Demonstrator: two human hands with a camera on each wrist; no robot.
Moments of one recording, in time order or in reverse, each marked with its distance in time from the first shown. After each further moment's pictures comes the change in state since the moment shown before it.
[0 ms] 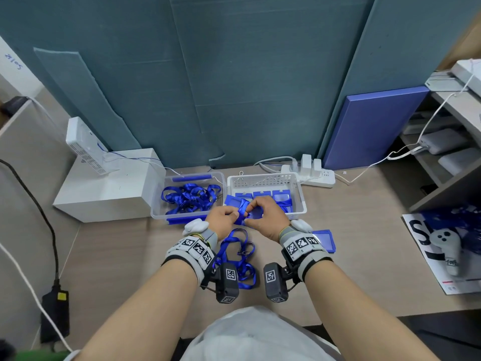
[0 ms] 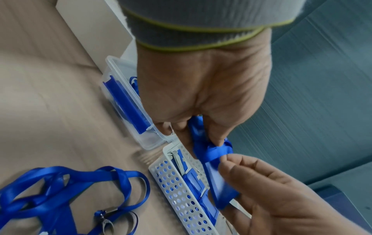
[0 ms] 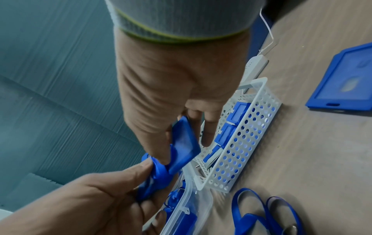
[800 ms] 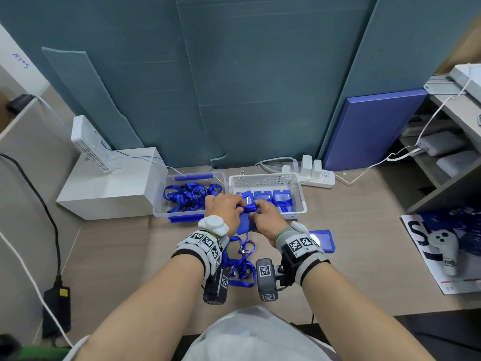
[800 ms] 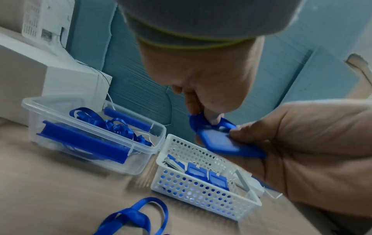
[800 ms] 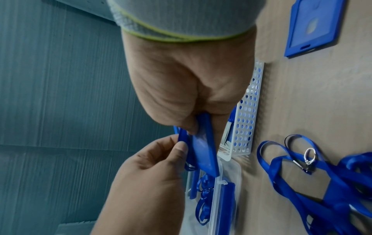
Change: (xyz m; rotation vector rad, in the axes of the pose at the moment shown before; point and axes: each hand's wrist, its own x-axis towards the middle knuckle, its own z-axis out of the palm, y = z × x) left_hand -0.002 0.017 -0.002 0.771 0.212 0.361; right_hand -0.012 -0.026 0.011 0.429 0.001 0.279
